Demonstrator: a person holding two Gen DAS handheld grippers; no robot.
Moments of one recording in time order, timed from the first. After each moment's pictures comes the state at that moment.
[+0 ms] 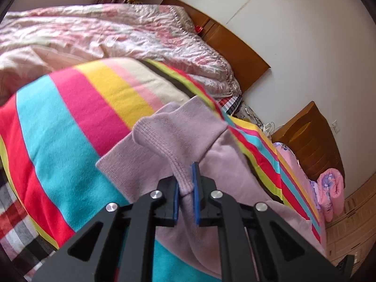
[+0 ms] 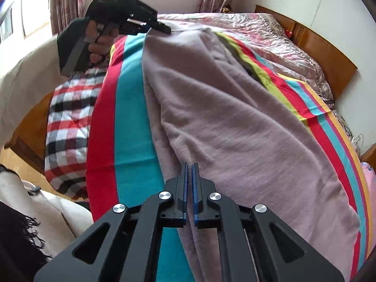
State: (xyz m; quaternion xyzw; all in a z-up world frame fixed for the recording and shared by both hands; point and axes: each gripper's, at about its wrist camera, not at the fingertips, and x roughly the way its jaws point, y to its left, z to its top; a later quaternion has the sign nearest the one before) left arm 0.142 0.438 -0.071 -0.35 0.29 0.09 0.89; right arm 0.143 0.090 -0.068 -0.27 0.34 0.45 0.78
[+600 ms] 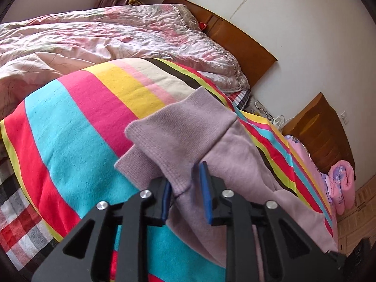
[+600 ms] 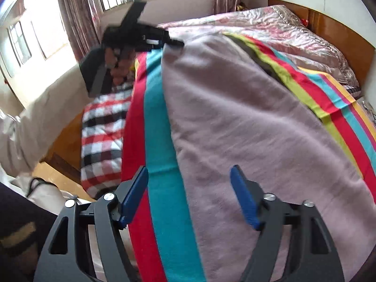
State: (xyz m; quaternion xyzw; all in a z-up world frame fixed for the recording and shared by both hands) left arm 0.139 0.449 -0.084 -0.32 0.32 0.11 0.88; right arm 0.165 0.087 -0.047 -0.20 0.37 0.54 0.73
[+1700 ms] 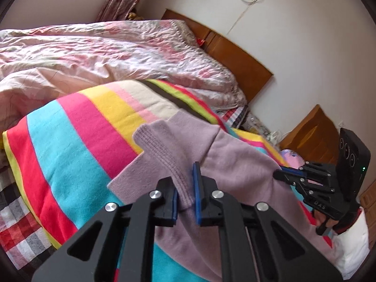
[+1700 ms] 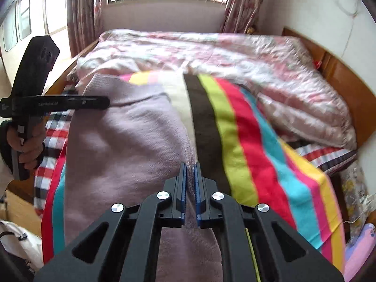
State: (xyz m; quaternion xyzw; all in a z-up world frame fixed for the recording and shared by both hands) left arm 0.143 0.448 -0.064 -0.32 0.28 0.13 0.89; right arm 0.334 0.265 -0.036 -0.32 0.33 0.52 0.72
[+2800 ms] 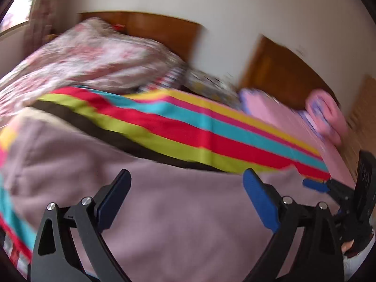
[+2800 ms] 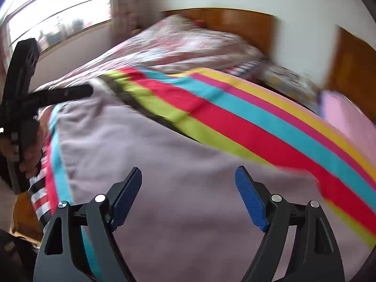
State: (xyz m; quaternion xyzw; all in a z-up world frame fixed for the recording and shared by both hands) left arm 0.225 0.192 -0.004 -0.14 0.36 -0.05 0.92; right arm 0.226 -0.079 -0.011 -0.08 0.38 0.23 0.90
